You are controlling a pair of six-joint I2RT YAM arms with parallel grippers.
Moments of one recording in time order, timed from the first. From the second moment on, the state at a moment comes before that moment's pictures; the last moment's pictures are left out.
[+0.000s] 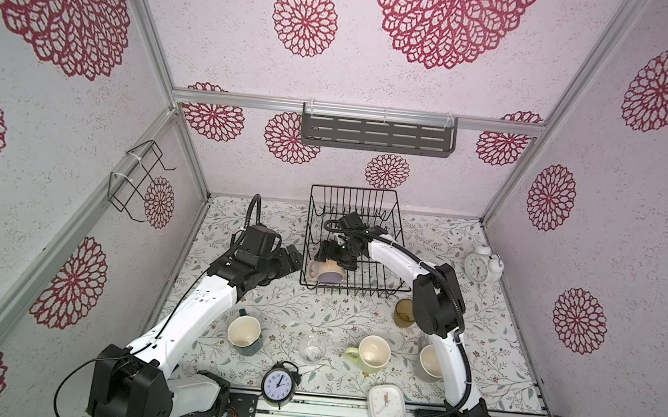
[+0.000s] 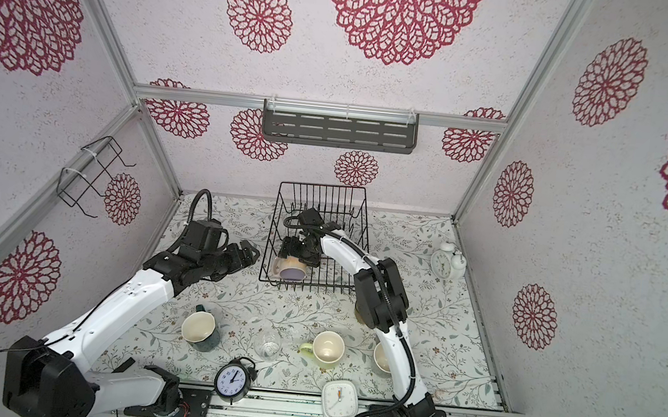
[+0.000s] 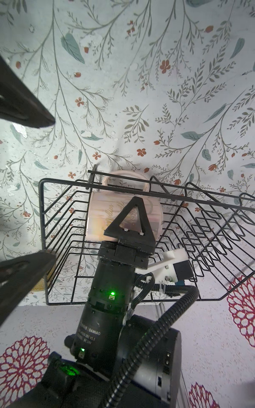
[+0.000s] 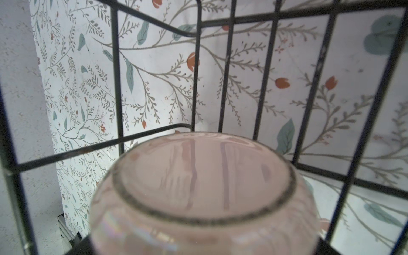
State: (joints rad) left arm -0.34 1.25 1.00 -0.52 0.09 -0.77; right arm 0.64 2.30 1.97 -0.71 -0.31 0.62
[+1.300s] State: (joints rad) left arm -0.34 1.27 1.16 -0.54 0.15 -0.79; right arm 0.56 2.09 1.40 0.44 -0.31 0.07
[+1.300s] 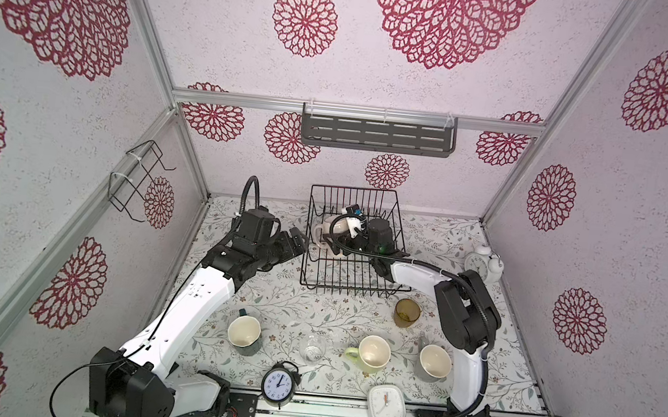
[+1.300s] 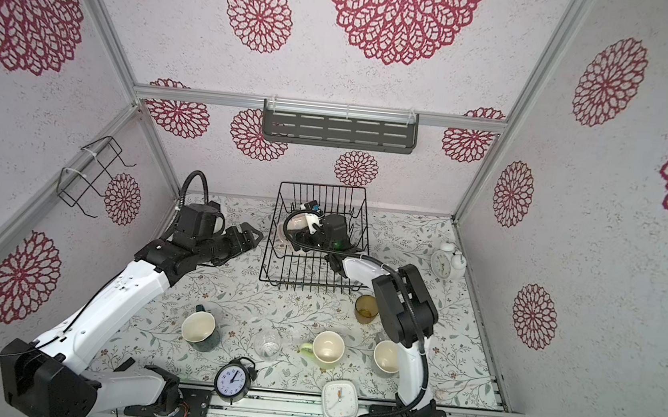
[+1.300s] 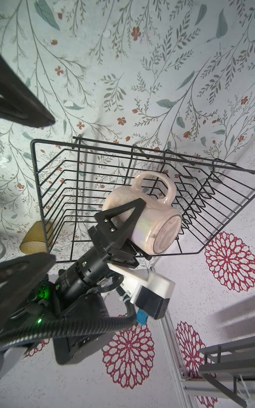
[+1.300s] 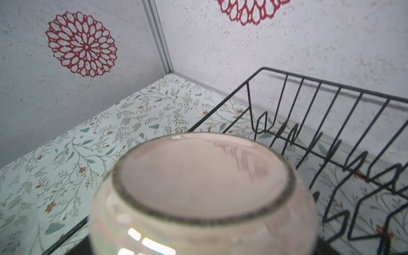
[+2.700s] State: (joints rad) left arm -0.33 1.27 1.12 -0.54 0.11 -0.83; right arm 0.53 2.36 1.47 0.91 -0.48 0.03
